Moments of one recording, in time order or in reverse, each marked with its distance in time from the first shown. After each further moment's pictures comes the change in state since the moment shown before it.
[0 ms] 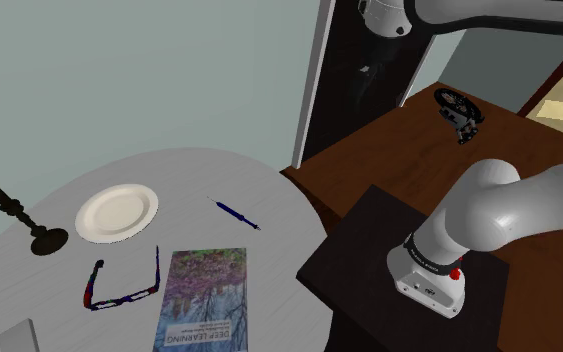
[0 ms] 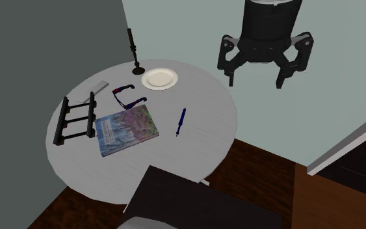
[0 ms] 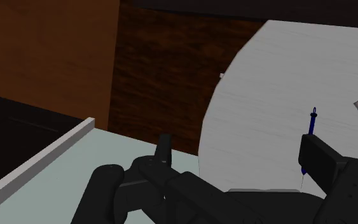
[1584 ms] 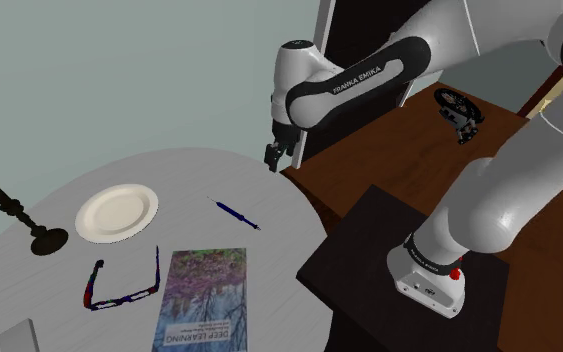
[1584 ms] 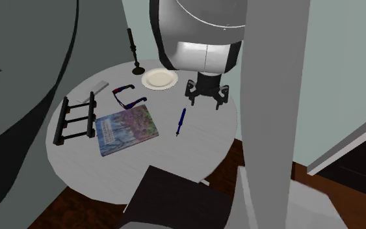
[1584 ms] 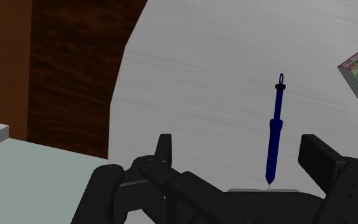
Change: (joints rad) arm 0.085 0.651 0.097 -0.019 0.136 0.605 0.146
